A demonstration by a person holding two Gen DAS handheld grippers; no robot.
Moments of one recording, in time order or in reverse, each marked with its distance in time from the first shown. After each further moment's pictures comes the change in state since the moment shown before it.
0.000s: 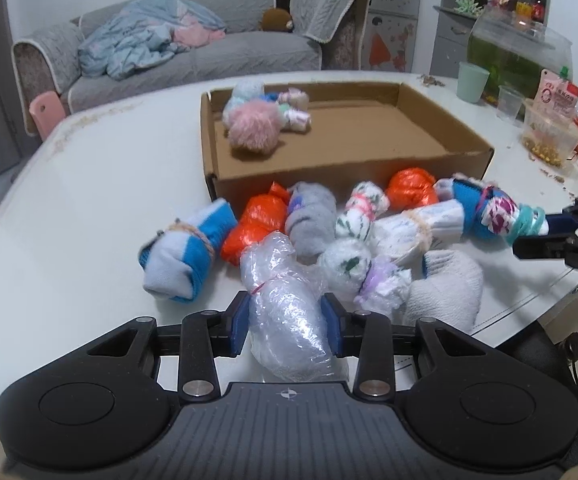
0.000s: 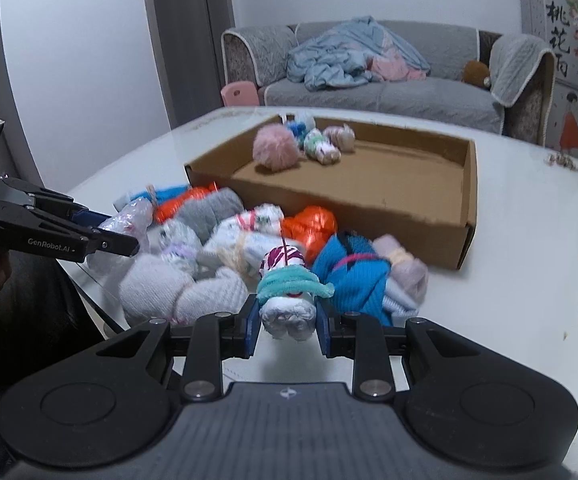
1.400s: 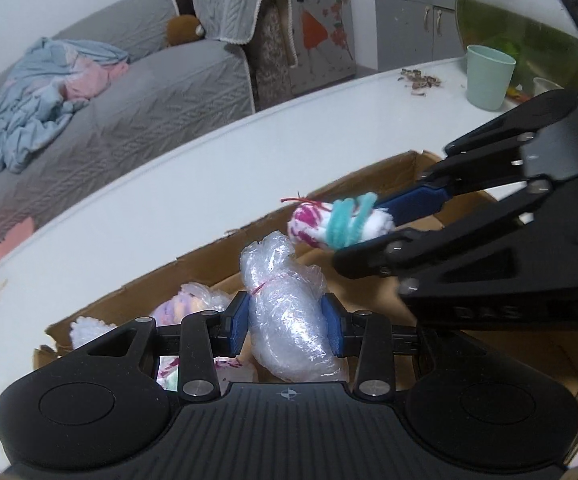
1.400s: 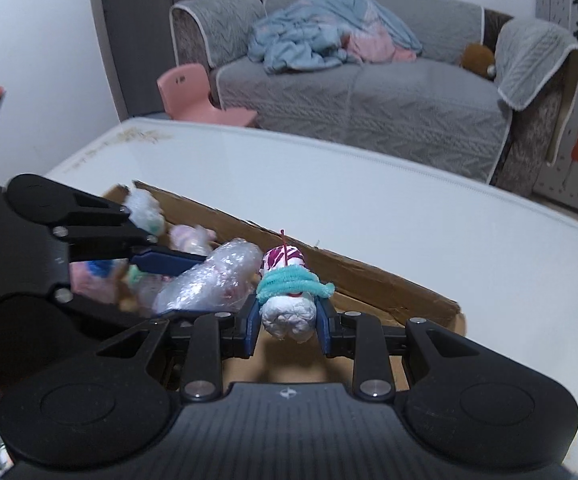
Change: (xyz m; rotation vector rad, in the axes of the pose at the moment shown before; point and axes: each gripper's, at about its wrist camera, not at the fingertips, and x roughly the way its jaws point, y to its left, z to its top) left arm 0.242 -0.059 0.215 0.281 0.054 -0.082; right arm 0.200 -0.124 0.159 -0.015 0.134 -0.041
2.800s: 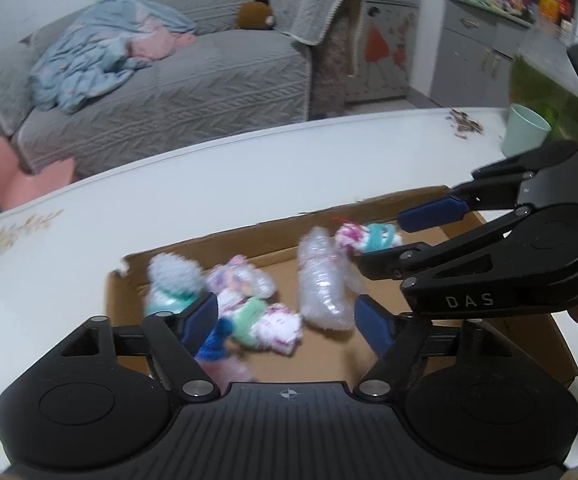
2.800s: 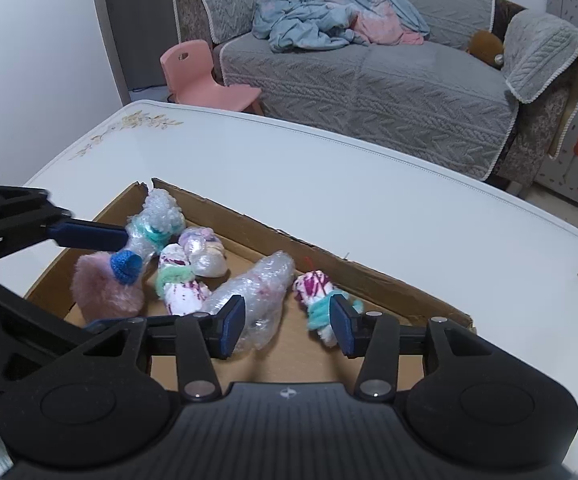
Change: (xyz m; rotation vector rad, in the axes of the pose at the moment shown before) left arm -0.071 0.032 -0.009 -0.249 0.012 0.064; right arm -0.017 0.023 0.025 -0.010 0.096 -0.012
